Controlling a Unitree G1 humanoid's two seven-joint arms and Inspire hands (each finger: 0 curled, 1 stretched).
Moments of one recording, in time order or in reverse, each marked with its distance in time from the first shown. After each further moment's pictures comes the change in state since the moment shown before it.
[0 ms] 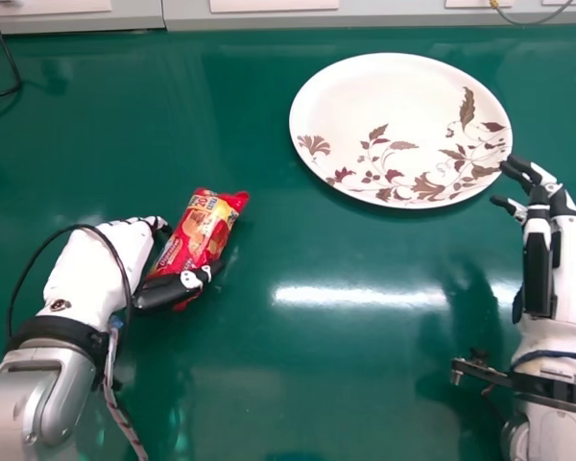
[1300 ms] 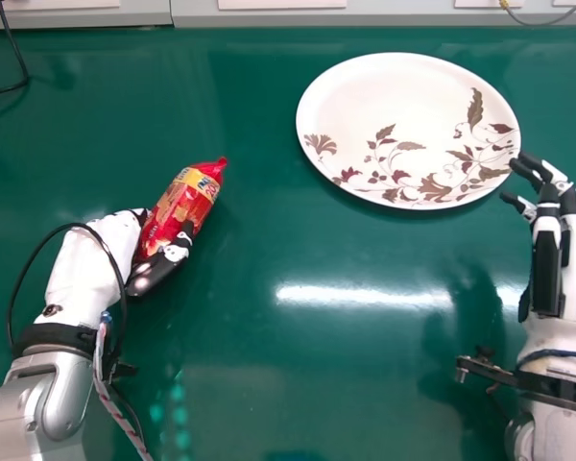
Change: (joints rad) left arm 0.048 -0.140 0.035 0.129 -0.335 0.034 0.440; right arm -0.042 -0.012 -0.030 0.012 0.022 0.021 0.007
